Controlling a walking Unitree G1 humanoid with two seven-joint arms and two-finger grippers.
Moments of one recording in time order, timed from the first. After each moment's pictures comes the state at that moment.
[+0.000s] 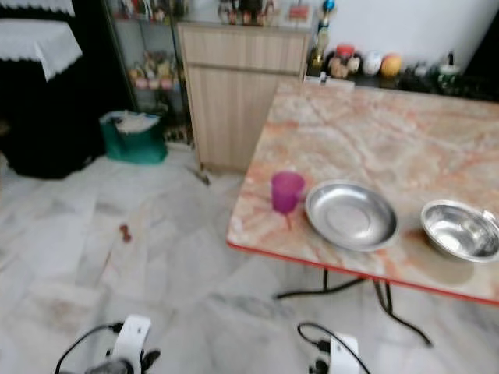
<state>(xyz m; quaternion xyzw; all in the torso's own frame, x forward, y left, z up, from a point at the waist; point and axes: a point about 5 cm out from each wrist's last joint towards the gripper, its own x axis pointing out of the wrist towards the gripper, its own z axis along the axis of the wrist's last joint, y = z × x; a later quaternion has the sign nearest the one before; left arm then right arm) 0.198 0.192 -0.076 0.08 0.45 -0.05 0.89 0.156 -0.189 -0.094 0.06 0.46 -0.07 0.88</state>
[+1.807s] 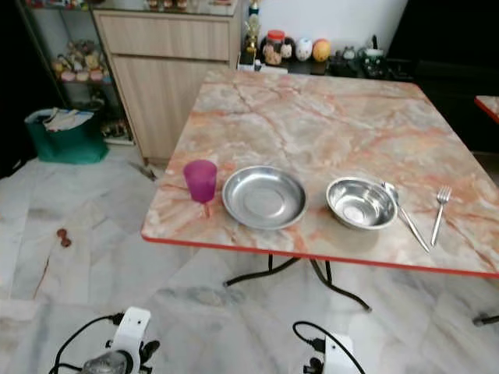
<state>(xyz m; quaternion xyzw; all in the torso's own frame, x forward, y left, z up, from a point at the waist) 0.214 0.186 -0.067 0.09 0.42 -0.06 0.90 0.158 -0.186 -0.094 0.06 0.45 -0.07 0.89</state>
